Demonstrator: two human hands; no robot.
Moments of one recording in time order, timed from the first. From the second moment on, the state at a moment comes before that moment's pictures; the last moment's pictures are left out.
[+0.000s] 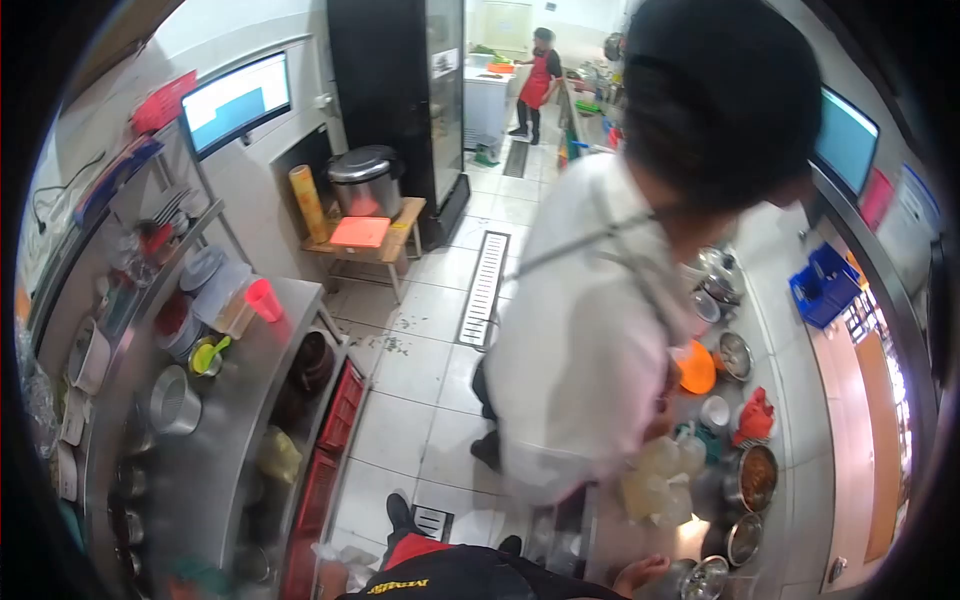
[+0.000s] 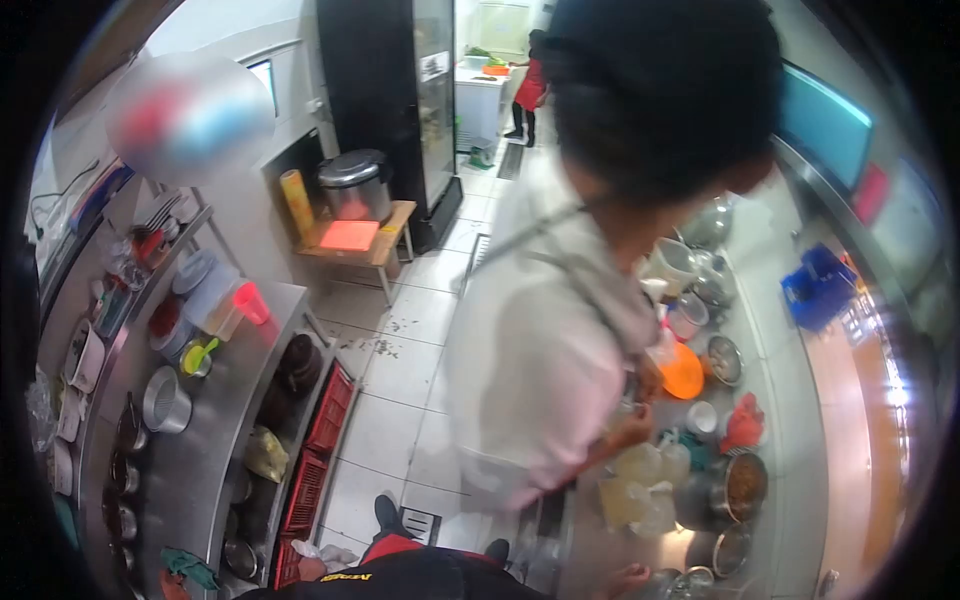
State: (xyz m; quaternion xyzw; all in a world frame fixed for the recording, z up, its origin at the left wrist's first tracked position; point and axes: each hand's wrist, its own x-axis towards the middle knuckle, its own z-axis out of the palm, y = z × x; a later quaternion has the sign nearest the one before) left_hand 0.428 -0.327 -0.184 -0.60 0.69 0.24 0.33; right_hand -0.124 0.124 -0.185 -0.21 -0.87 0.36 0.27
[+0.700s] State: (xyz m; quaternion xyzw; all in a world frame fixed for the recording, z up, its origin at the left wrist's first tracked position) left_hand 0.217 -0.705 -0.166 -0.45 0.76 0.46 0.08; right_hand -0.071 -0.301 -0.098 -0.06 -0.94 0.32 -0.13
